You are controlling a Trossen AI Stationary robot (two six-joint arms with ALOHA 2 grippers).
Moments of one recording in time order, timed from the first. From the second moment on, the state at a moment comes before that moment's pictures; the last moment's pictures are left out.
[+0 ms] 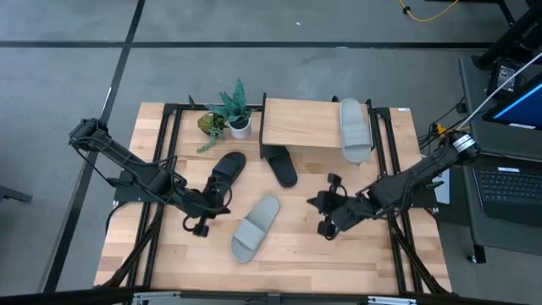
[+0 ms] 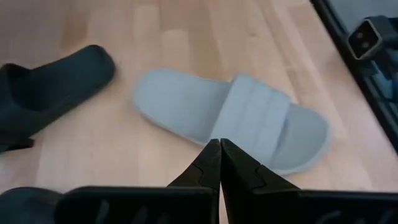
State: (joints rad) left arm -0.51 1.14 0.82 -0.49 -0.30 -0.23; right arm 0.53 1.36 0.93 -0.41 0.62 0.43
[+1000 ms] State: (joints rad) left arm -0.77 1.36 0.82 -0.09 -0.40 -0.36; right arm 0.43 1.36 0.46 0.73 0.24 0.01
